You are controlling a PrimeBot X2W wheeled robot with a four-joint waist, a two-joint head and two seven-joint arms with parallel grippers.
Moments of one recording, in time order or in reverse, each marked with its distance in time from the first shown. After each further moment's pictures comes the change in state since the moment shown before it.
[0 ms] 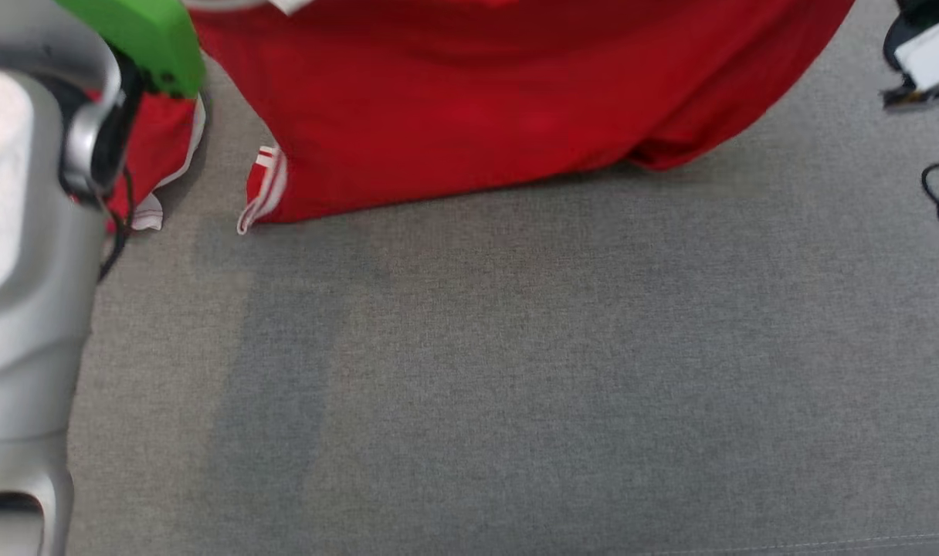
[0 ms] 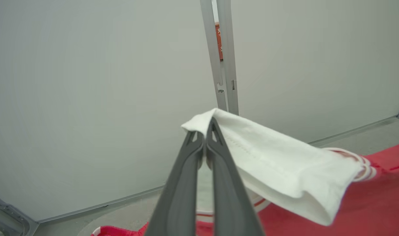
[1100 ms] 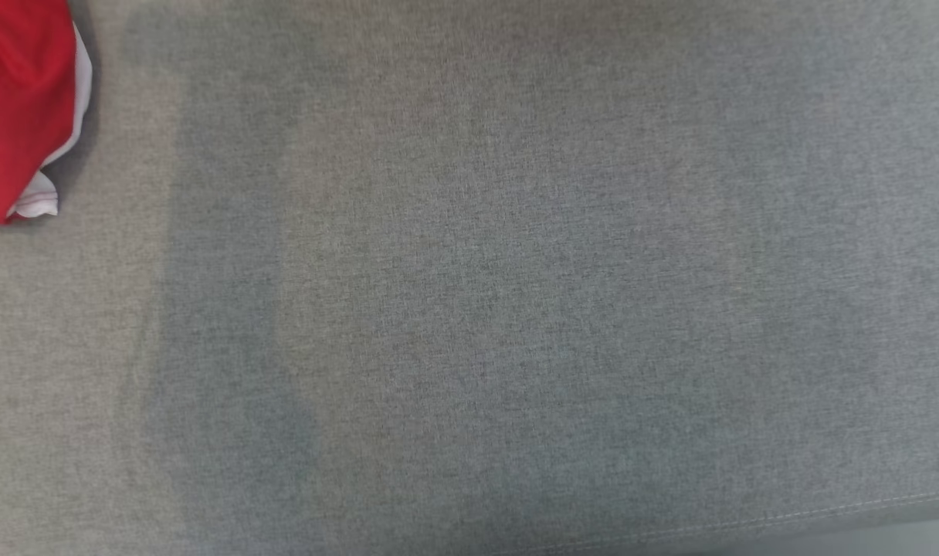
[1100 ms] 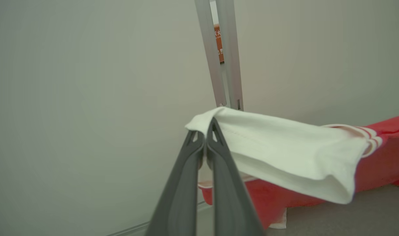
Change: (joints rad) left arm -0.602 -0.006 -0.127 0.551 -0.038 -0.068 -0.162; right arm -0.528 -0.192 0.378 0.304 0.192 0.000 -0.137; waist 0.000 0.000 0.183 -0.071
